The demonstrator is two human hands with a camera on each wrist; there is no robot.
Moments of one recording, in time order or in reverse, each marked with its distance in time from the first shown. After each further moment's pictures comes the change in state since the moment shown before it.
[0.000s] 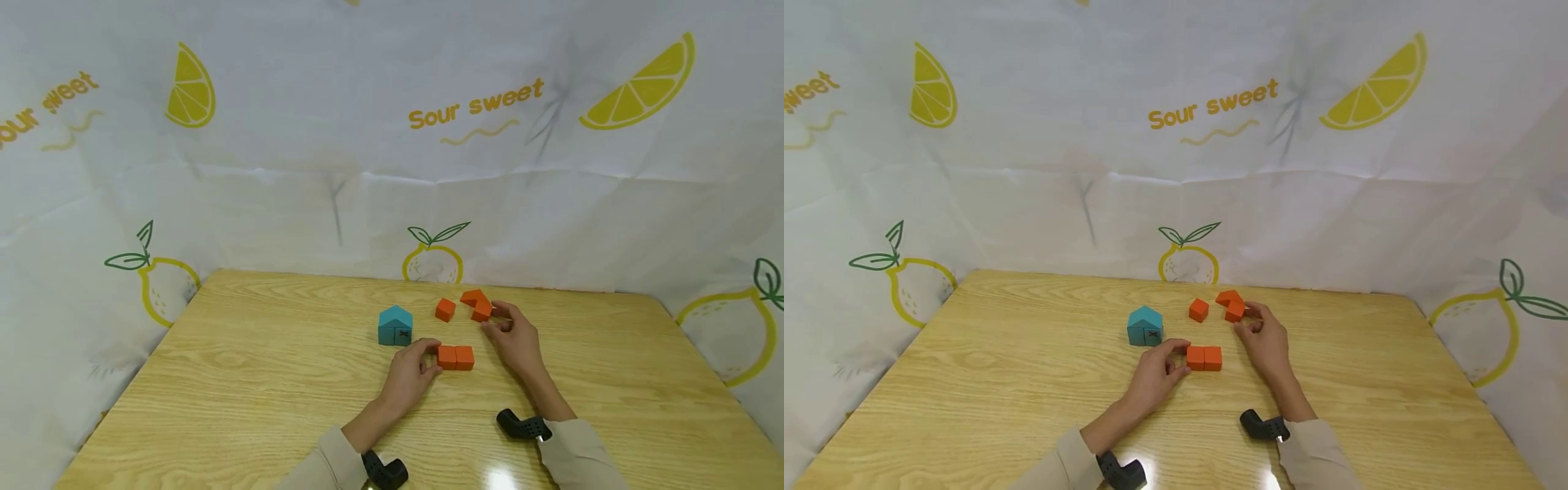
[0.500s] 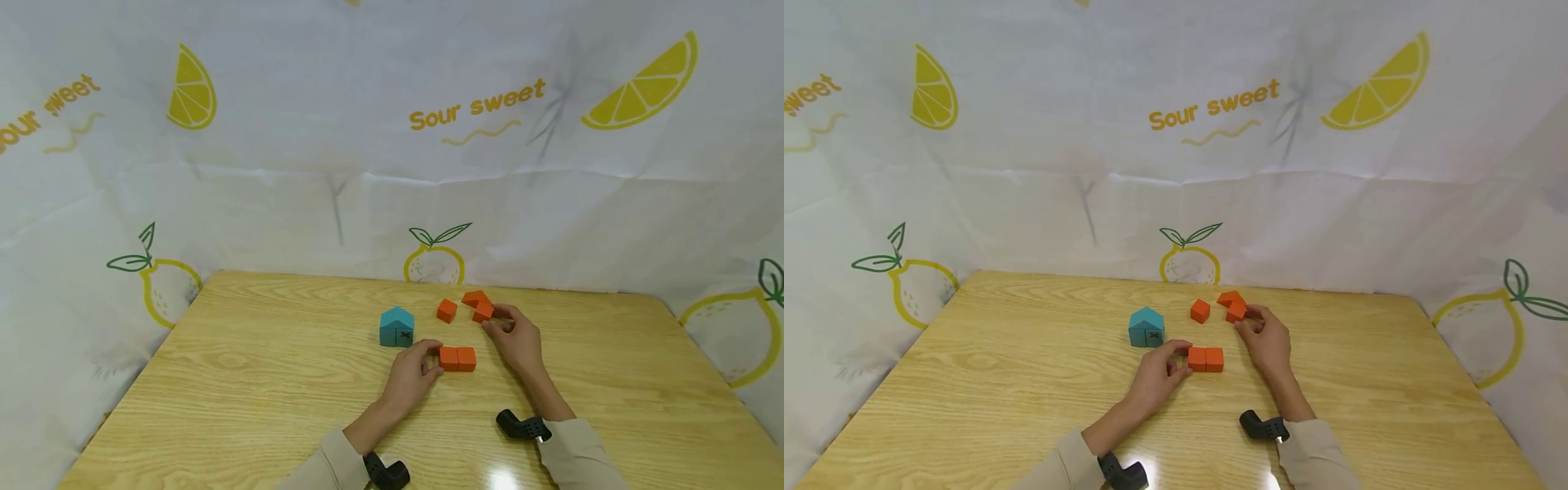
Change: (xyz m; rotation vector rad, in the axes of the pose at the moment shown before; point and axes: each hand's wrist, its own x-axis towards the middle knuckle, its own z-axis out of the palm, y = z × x) left_hand 0.000 0.001 -0.001 -0.015 -0.009 -0.017; right_hand 0.000 -0.003 0.001 -0.010 0.043 0.023
